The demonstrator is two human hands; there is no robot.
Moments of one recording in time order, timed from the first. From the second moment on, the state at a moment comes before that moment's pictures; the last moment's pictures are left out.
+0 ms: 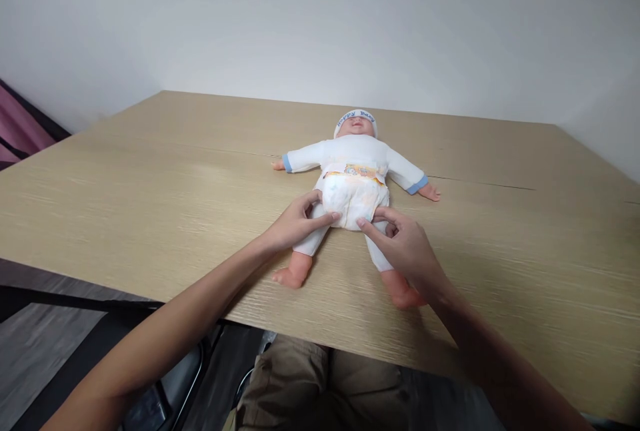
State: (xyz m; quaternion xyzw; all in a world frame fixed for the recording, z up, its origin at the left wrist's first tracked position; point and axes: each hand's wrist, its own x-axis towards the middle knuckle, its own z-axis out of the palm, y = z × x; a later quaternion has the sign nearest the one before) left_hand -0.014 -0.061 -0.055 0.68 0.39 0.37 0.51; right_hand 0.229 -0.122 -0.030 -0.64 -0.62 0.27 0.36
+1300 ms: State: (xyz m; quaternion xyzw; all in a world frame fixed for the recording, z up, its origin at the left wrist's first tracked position) left_hand -0.025 -0.053 -0.031 0.53 0.41 0.34 0.66; right_hand 0.244 -0.117 -0.046 -0.65 -0.58 0.25 0.43
